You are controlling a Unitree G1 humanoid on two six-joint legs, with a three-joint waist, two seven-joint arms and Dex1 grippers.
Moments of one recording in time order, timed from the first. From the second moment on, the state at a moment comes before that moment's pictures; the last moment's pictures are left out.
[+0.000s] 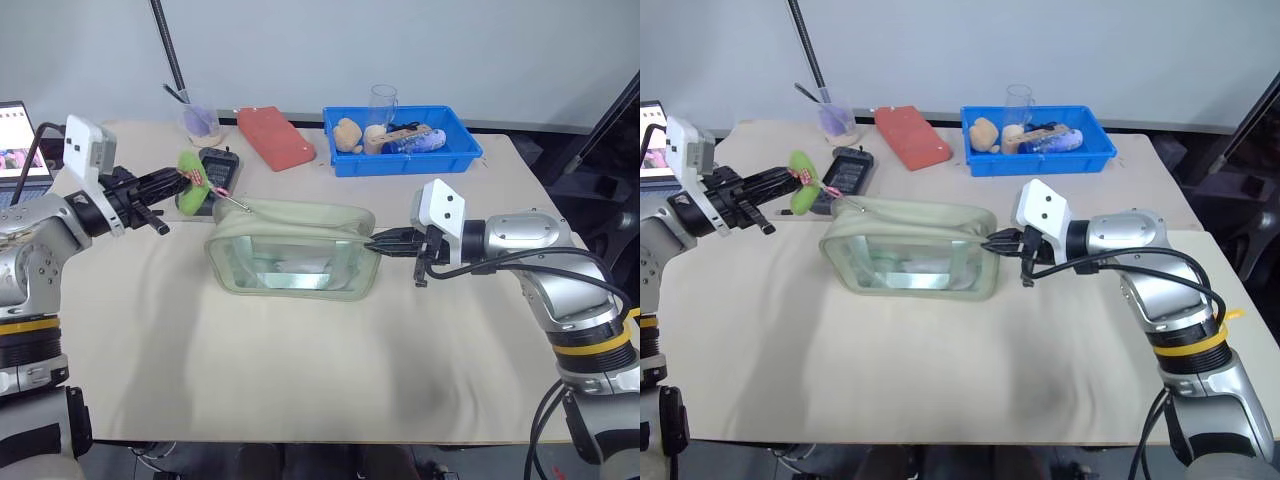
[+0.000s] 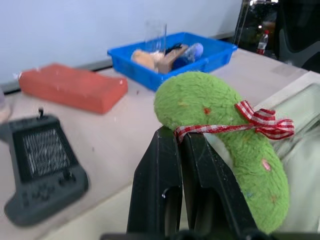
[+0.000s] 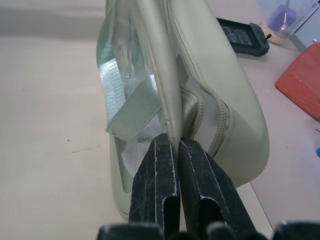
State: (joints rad) left arm -0.68 0.84 0.27 0.10 -0.55 0.65 -0.91; right arm -0.69 -0.73 0.17 -0.18 0.28 0.47 1.04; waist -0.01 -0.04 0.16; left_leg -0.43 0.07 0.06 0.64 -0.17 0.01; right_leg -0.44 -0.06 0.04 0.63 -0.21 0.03
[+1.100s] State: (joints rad) left arm -0.64 1.04 0.15 -0.14 -0.46 0.68 -1.10; right arm -0.70 -0.69 0.17 -0.17 0.25 0.46 1.01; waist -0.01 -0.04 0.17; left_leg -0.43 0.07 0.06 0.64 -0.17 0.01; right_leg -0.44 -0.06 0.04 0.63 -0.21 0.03
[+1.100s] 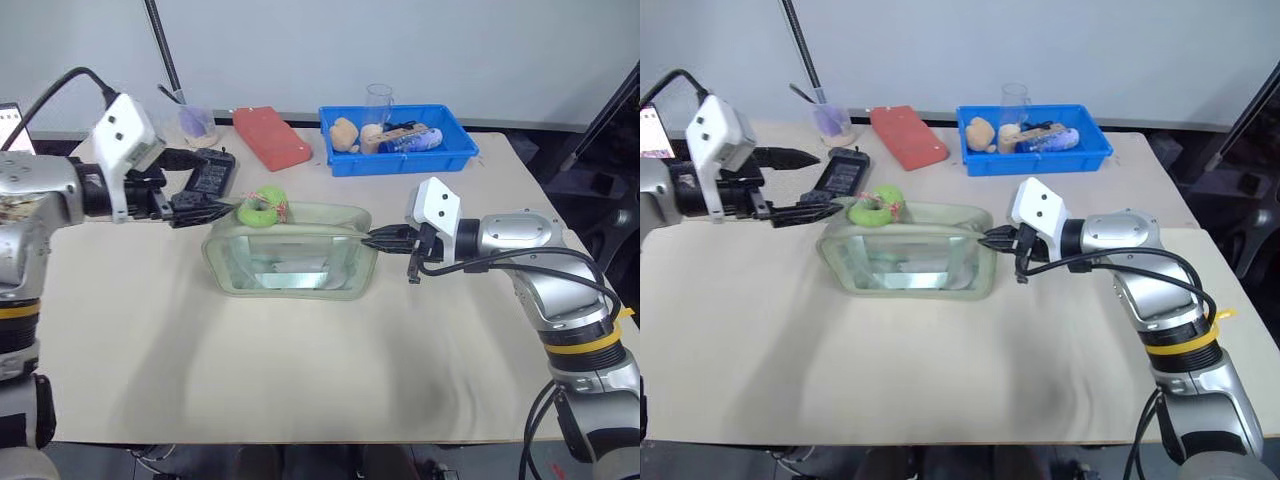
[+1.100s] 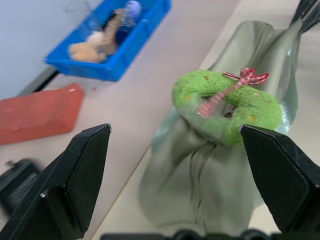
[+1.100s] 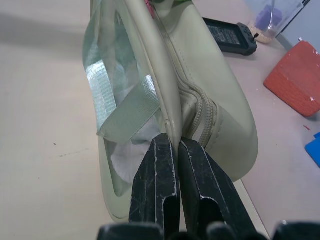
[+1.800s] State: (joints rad) left arm -0.41 0.87 0.17 -0.20 -0.46 0.62 -0.95; right arm -0.70 -0.70 0.17 -0.16 0.25 0.46 1.02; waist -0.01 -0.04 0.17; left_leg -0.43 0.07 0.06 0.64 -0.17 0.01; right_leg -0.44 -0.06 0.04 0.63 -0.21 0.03
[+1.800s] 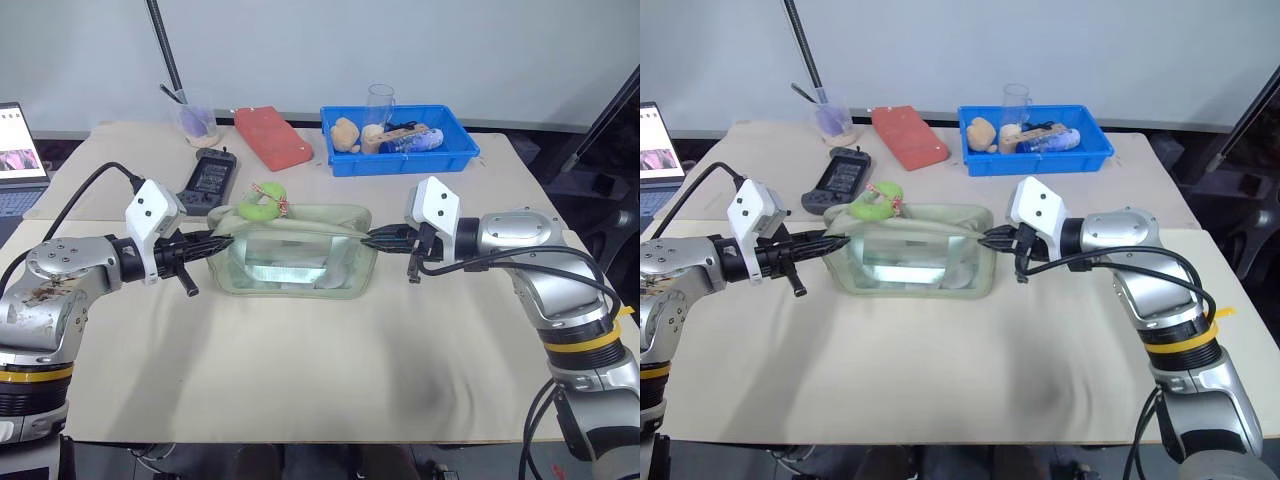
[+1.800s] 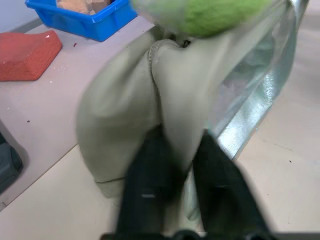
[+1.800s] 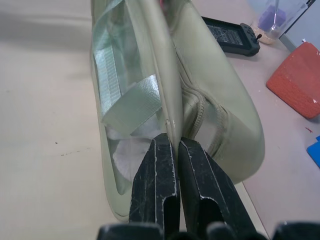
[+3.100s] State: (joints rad) left arm -0.47 0.89 0.10 -0.14 -0.38 0.52 -1.00; right arm -1.05 -0.25 0.33 0.10 0.14 0.48 0.89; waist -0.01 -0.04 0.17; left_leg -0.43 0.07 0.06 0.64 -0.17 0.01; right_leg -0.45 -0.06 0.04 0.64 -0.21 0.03
